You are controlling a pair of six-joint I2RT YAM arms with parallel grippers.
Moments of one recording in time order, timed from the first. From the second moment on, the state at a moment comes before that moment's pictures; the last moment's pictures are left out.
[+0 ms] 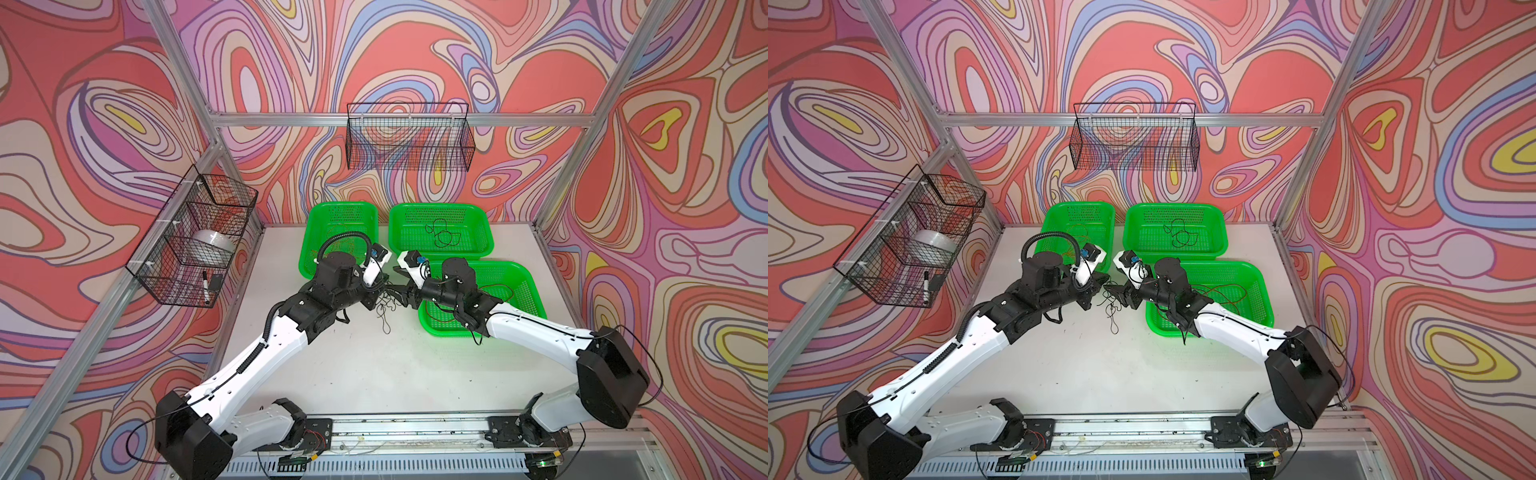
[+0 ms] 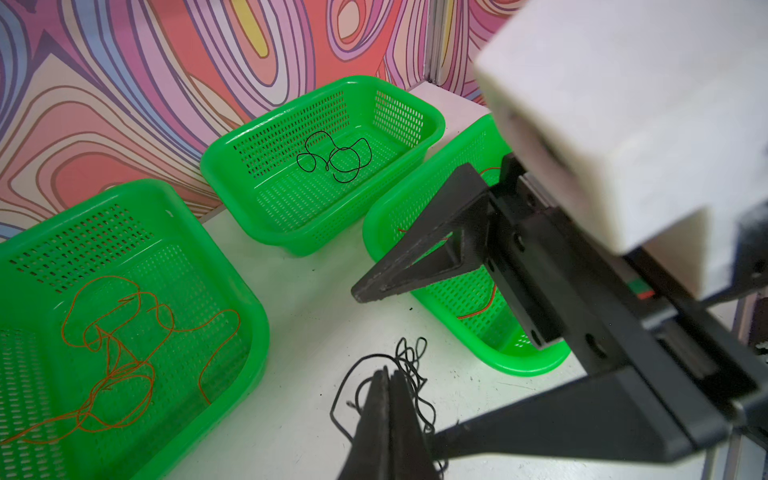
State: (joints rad) left arm -0.60 1.17 1.05 -0.33 0.16 0.10; right arm 0.69 1.49 0.96 0.34 -0.39 -0.06
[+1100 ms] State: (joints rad) left arm -0.65 1.24 1.53 -0.68 0.07 0.20; right arm 0.71 1.82 1.00 0.41 -0.19 0.32
